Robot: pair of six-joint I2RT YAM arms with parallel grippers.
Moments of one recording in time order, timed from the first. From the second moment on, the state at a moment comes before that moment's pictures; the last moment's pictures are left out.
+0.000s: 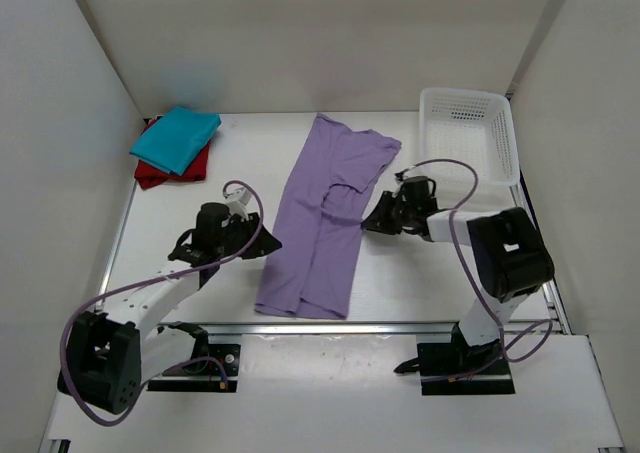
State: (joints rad) left arm -0.31 1.07 0.48 -0.01 0.42 -0.54; right arm 0.34 1.73 0.77 0.22 -0.42 0.66
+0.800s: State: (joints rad) left arm -0.60 0.86 0.31 -0.27 0.08 -0.56; right arm 0.75 0.93 0.21 -0.03 -0.33 0.83
